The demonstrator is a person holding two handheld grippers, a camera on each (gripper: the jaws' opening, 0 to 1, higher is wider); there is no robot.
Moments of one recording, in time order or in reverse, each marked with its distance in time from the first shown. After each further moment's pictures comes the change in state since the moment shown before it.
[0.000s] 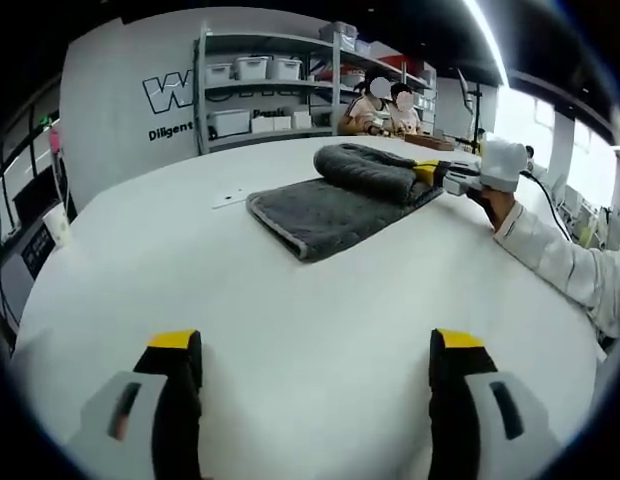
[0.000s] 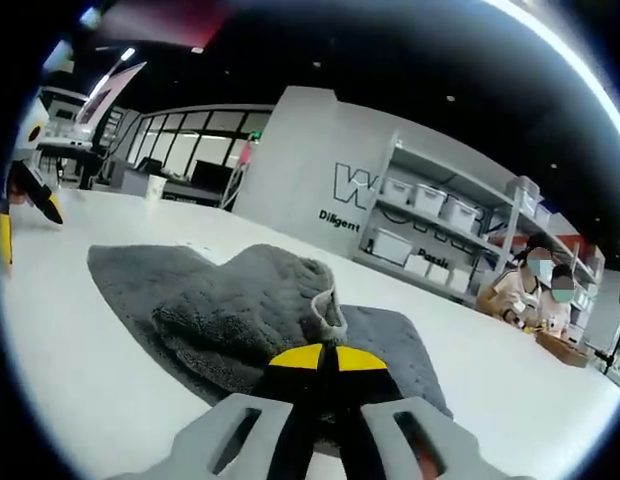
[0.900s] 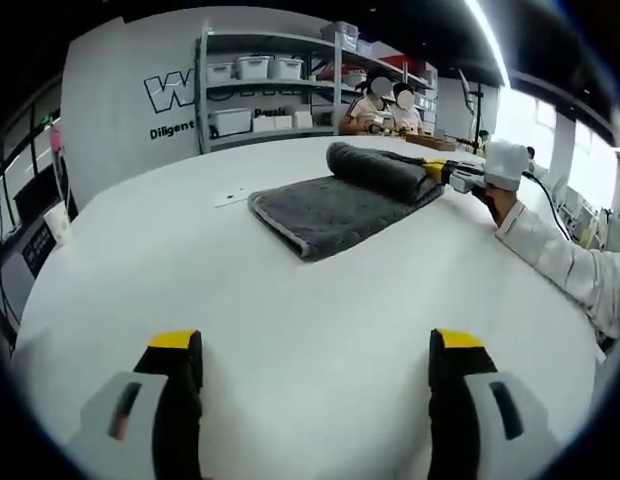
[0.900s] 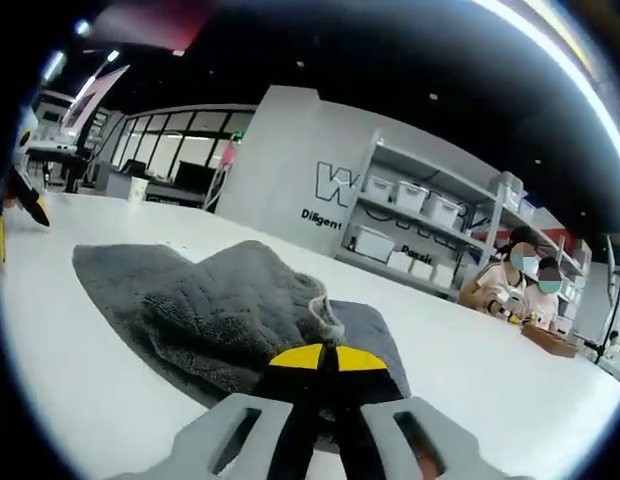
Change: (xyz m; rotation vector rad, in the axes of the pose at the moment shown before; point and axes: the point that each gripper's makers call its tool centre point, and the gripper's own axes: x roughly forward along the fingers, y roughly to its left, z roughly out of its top) left arm -0.001 0.002 -0.001 -0.004 0.004 0.002; right arm -0.010 -0.028 -0.007 0.022 0.003 -0.074
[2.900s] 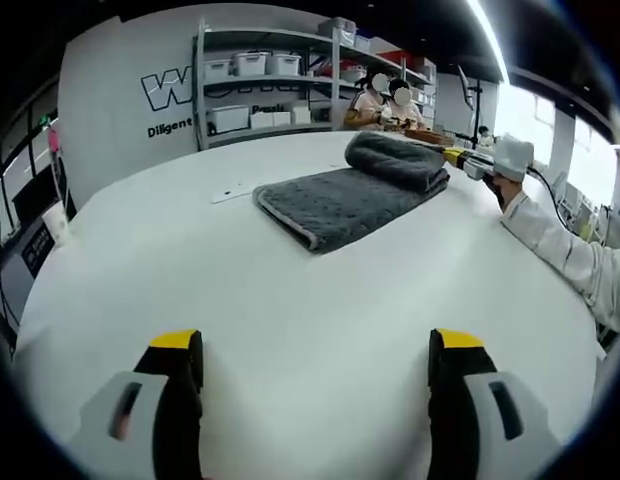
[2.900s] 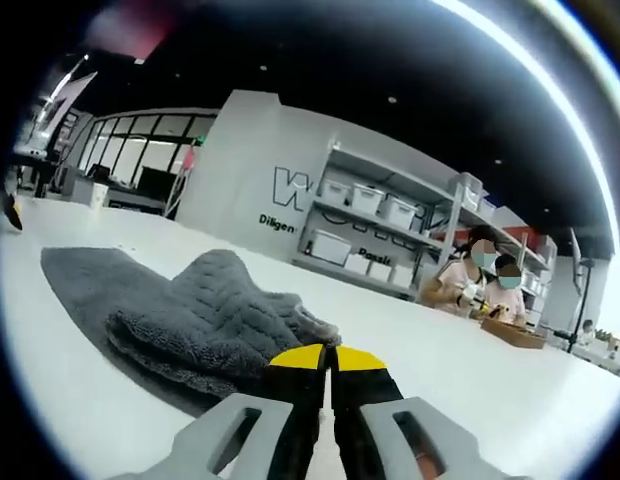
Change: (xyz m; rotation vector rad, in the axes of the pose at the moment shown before) left arm 0.001 -0.003 -0.003 0.007 0.016 -0.002; right arm -0.027 -0.080 -0.006 0.021 -0.050 -0.183
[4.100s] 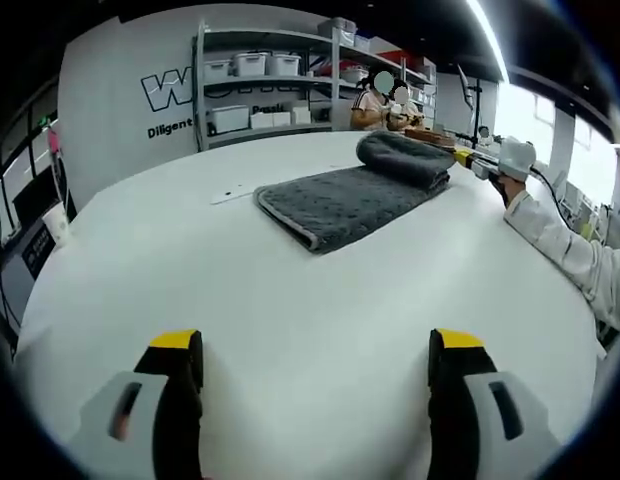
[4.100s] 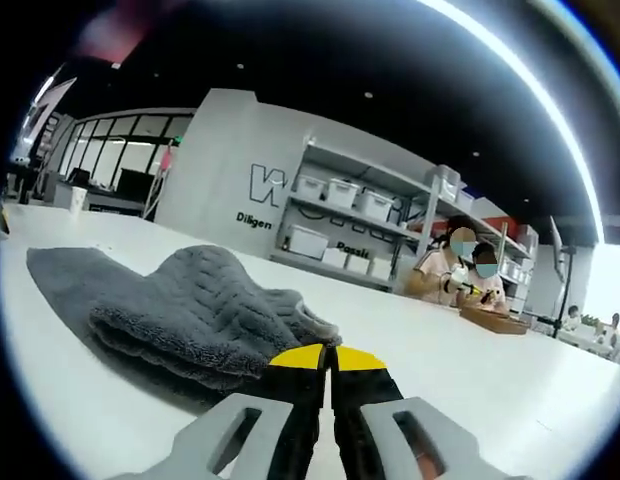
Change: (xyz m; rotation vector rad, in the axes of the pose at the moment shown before) left arm -0.001 0.001 0.000 0.005 0.002 0.002; right arm -0.006 -0.046 -0.022 0.043 0.046 -0.082
